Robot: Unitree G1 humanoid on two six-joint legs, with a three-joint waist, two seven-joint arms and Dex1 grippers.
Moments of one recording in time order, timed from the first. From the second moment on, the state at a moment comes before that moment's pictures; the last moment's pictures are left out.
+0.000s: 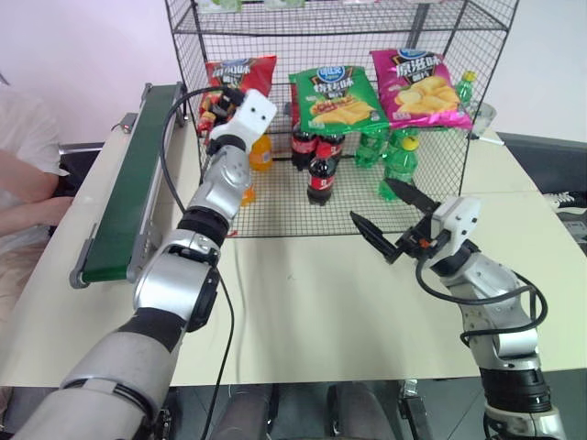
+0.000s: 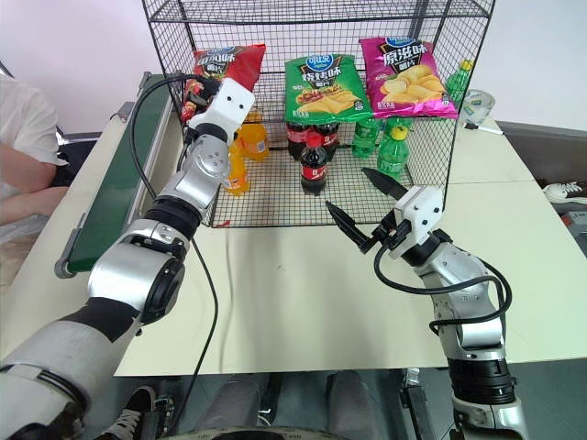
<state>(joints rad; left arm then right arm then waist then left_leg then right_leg) -1.22 0.19 -0.11 1.07 0.46 -0.08 0.35 -0.18 -0.43 -0.10 -0.25 0.41 0.03 0.69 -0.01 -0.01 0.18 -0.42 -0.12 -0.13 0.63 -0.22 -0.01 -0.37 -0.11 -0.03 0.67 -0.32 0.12</state>
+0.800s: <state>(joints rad) -0.66 0.27 -0.05 0.12 0.19 0.08 -0.07 -0.20 -0.44 -0.09 -0.23 0.41 0.04 0.72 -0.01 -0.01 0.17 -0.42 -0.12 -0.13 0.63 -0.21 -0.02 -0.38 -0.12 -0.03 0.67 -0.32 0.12</state>
